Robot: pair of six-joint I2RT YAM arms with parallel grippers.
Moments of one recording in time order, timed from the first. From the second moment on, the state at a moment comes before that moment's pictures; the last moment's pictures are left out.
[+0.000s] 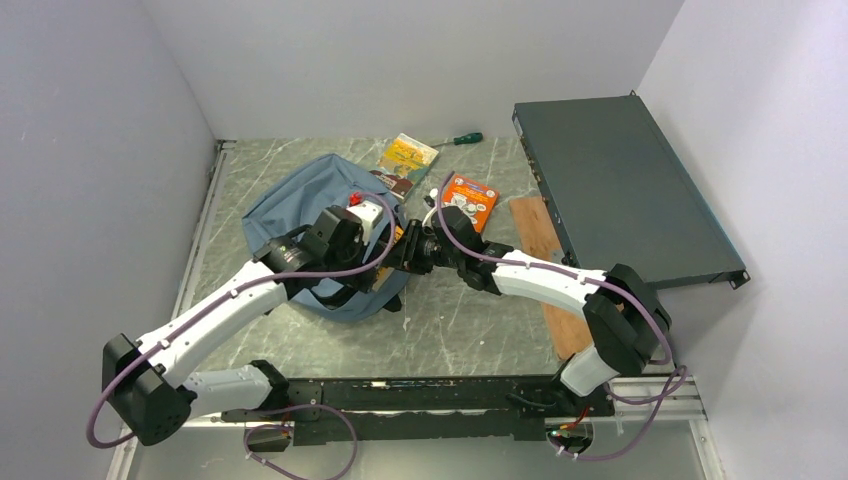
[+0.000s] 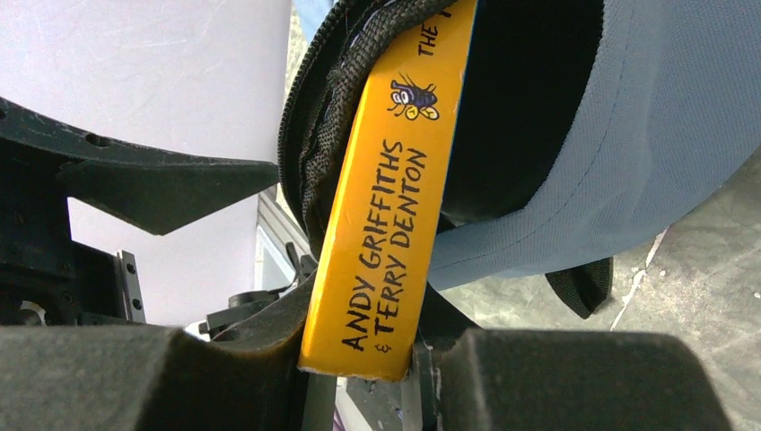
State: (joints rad) left arm -0.69 1.16 1.04 -0.75 -0.12 -0.18; right arm 0.82 1.54 0.94 0.15 -0.24 1.01
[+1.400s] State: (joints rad) left arm -0.67 1.02 1.19 -0.77 -0.29 -0.09; right arm 0.86 2.04 1.16 0.57 -0.26 1.01
